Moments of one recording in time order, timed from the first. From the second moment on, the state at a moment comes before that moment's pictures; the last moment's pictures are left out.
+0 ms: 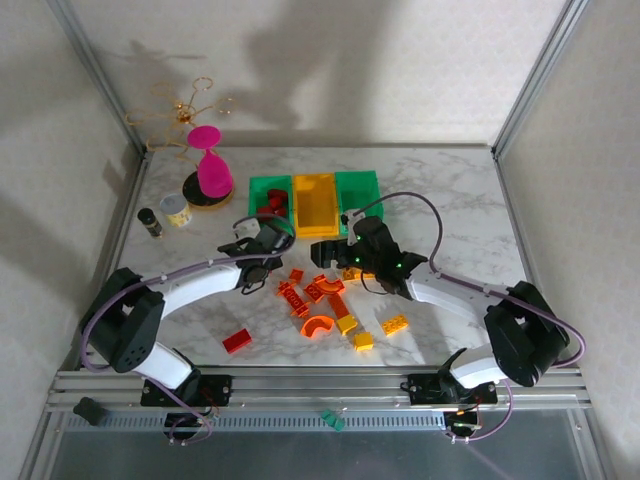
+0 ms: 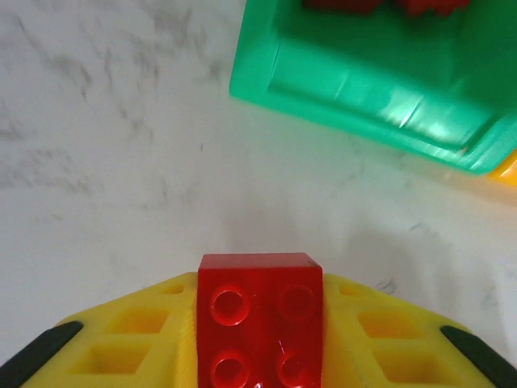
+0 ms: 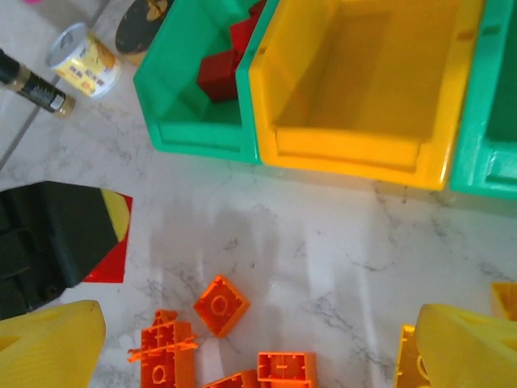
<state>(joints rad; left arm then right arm) -0.63 1.52 0.89 -0.42 -0.49 -0.94 0.74 1.42 0.79 0.05 -0.08 0.49</state>
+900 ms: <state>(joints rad) -0.48 2.04 1.53 -0.39 -0.57 -0.64 0.66 1.43 0.81 0.08 -0.07 0.55</state>
